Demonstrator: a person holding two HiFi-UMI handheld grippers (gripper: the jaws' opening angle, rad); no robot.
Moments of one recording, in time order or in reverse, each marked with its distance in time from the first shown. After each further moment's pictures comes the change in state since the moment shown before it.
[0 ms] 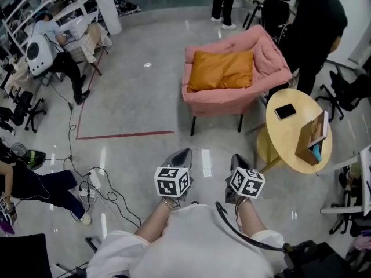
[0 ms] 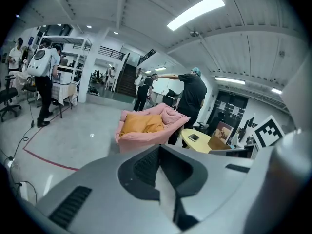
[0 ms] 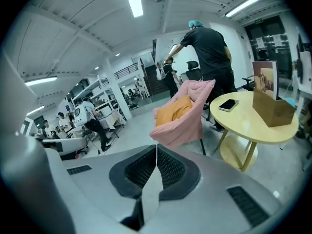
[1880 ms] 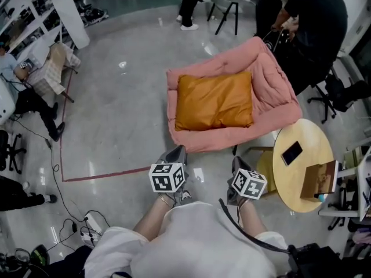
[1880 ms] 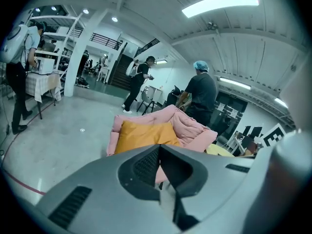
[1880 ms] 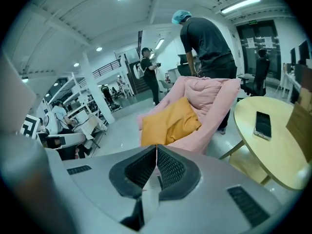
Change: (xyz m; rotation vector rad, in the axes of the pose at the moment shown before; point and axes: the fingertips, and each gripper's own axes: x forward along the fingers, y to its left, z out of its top) left arm 0.301 0.162 0.180 -0.028 0.069 -0.098; right arm 0.273 -0.031 0.179 0.086 0.031 -0.168
